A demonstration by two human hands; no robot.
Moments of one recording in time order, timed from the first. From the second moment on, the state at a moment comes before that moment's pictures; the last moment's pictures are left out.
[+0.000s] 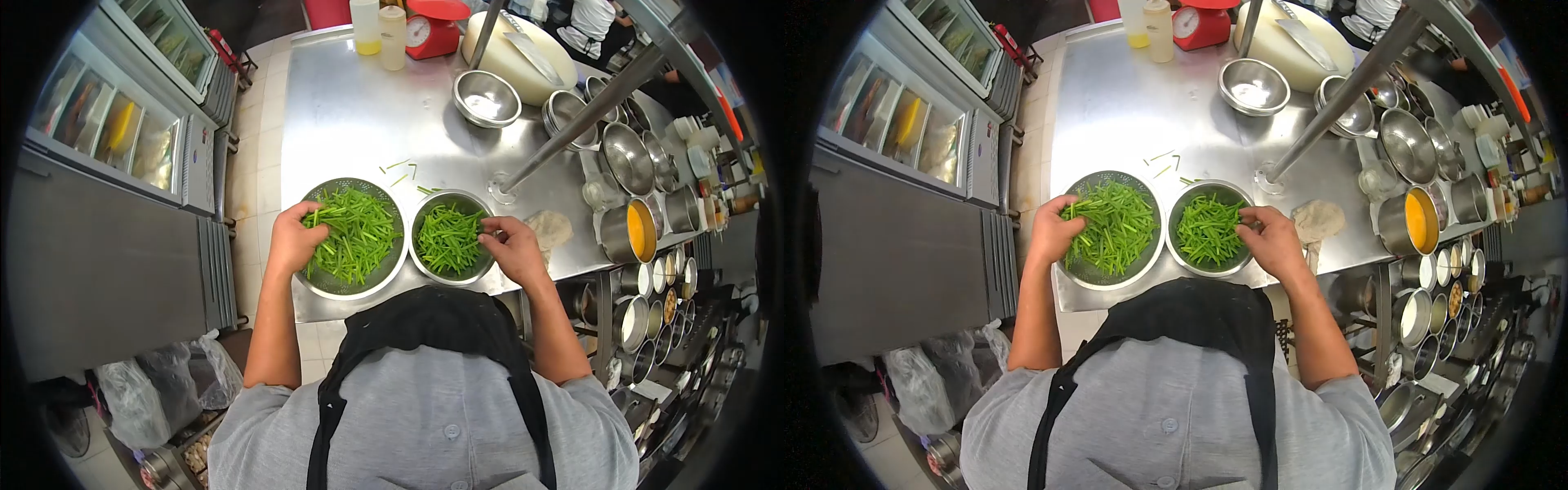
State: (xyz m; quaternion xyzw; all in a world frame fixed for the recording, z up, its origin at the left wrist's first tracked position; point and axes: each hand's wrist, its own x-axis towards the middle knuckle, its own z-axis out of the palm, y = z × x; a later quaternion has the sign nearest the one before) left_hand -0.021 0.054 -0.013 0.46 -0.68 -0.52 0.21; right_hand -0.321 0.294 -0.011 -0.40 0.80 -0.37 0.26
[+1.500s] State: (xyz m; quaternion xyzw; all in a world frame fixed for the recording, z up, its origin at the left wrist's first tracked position) left_hand -0.177 0.118 -0.013 0.14 -0.71 -0.67 0.12; right_hand -0.325 0.301 0.013 -0.28 0.75 -0.50 0.32
